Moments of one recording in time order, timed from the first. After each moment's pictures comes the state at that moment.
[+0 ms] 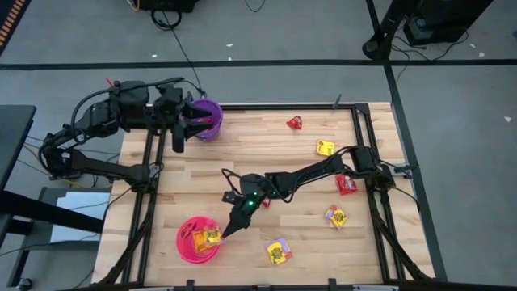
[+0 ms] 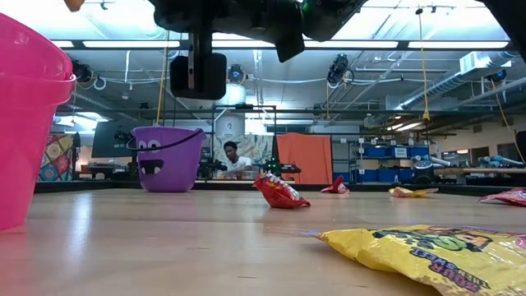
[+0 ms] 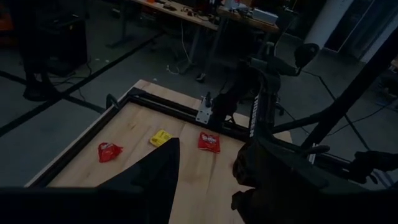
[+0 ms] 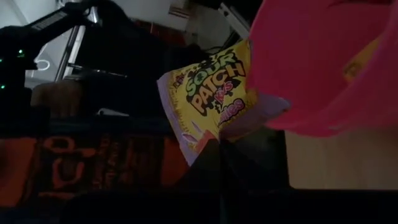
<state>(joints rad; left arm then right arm) 0.22 1.02 1.47 -0.67 0.07 -0.26 0.15 2.18 1.54 0.42 -0.70 1.18</state>
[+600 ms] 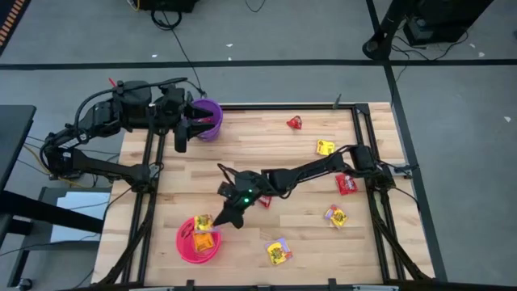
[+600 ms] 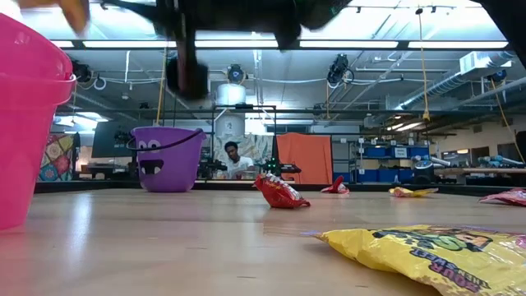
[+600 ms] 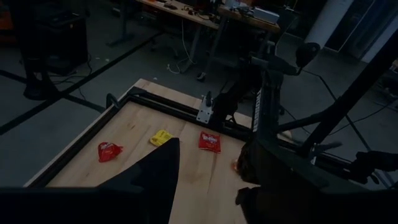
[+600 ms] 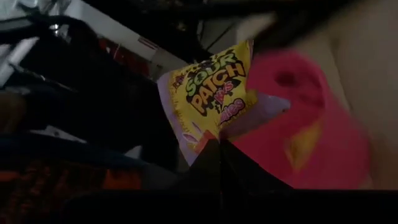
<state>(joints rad) 0.22 1.03 1.47 -0.66 0.07 -0.26 0.14 2.18 1.64 0.25 -0.48 0.88</state>
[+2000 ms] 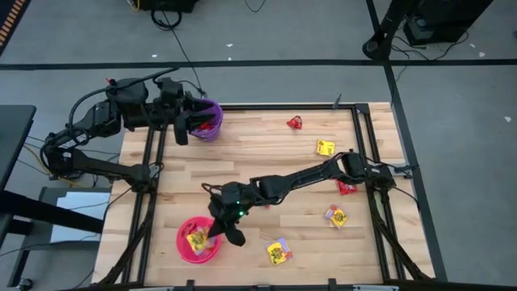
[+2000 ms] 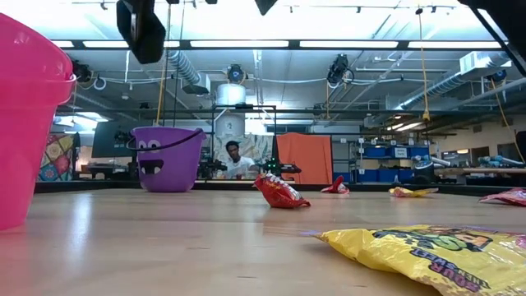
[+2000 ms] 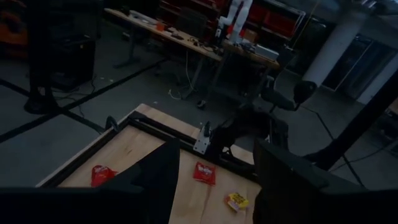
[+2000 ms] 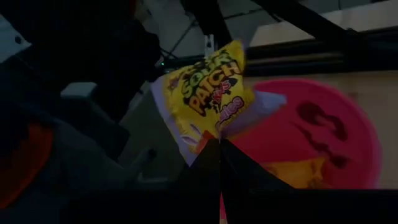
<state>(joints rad) 0.22 1.03 1.47 -0.54 0.01 -0.35 0.20 2.29 1.94 -0.05 -0.47 0.33</state>
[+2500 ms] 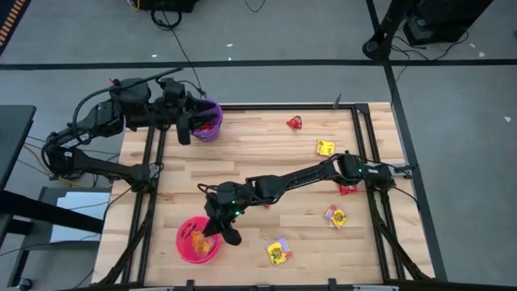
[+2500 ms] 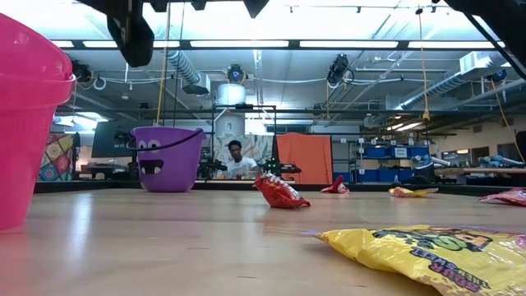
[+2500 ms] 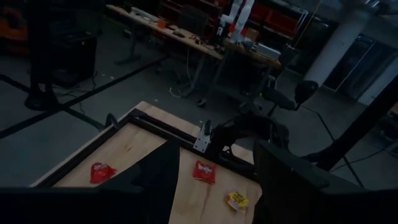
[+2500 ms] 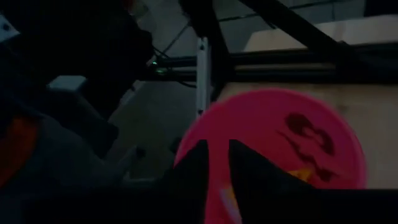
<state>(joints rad) 0.22 1.04 1.47 -0.54 0.01 -0.36 0.19 2.34 2.02 -0.08 -0.46 0.26</state>
